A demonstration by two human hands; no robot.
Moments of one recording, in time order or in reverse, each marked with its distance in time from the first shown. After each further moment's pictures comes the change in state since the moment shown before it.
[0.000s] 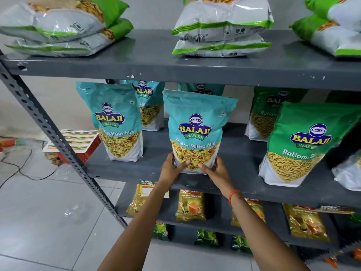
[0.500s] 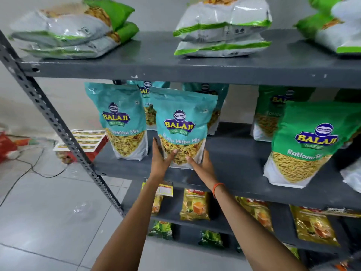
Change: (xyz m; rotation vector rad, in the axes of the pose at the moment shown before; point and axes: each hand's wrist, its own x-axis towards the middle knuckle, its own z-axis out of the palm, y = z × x) left_hand 0.004 0.012 -0.034 -0.067 0.201 0.113; right_hand 0.000 -0.032 0.054 -0.036 -0.021 -0.089
